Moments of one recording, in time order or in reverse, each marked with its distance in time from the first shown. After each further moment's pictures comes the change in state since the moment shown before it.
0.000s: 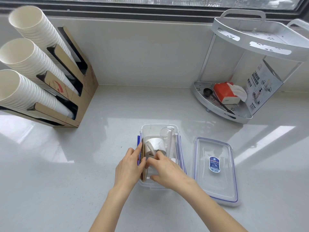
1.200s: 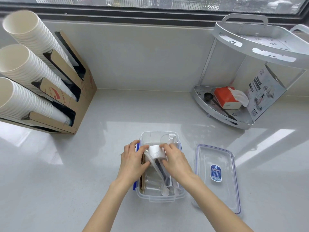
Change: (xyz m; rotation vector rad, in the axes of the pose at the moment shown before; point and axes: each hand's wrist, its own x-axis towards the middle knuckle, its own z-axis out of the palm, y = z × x) left_hand 0.044 0.001 0.007 0.083 -0.055 0.111; right_hand 0.033 0.038 -0.010 0.208 0.295 0.192
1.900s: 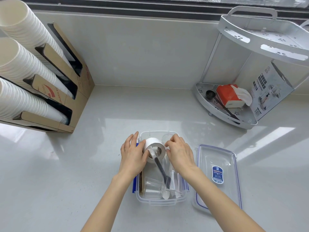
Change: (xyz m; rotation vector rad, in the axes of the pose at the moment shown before) left_hand 0.022 0.001 0.000 0.029 0.005 -0.029; right_hand 0.027 0.008 -0.005 -0.279 0.123 0.014
